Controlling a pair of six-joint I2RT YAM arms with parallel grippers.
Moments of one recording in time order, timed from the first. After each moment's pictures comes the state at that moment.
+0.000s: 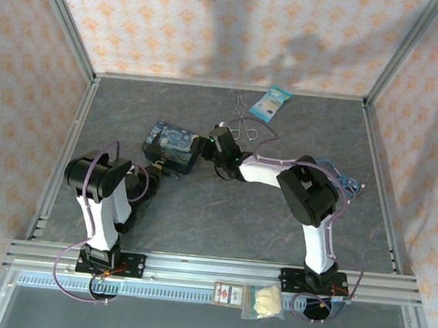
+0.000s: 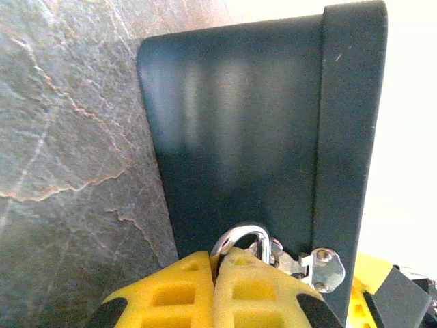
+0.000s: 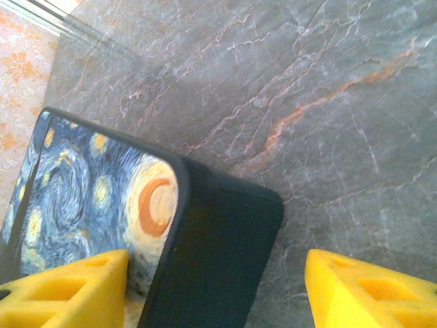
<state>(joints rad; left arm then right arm) -0.13 1.91 0.07 1.54 0.09 -1.43 0.74 2.05 1.27 0.17 0.00 0.84</state>
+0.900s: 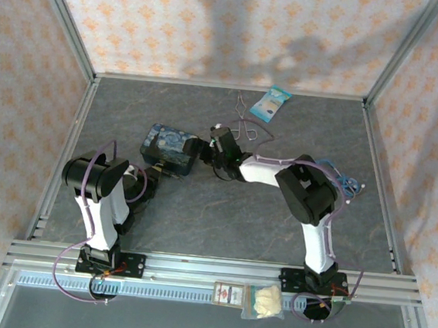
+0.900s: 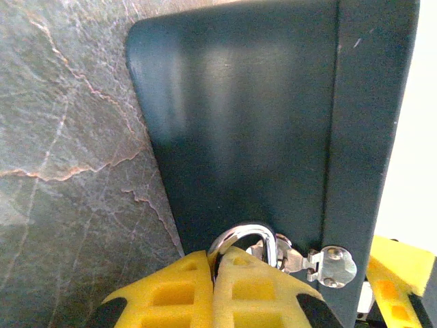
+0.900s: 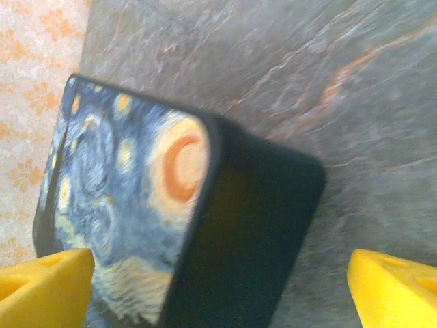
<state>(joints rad) -0.11 1.91 0.05 1.54 0.15 -1.40 0.75 2.07 1.27 0.21 -0.18 0.87</state>
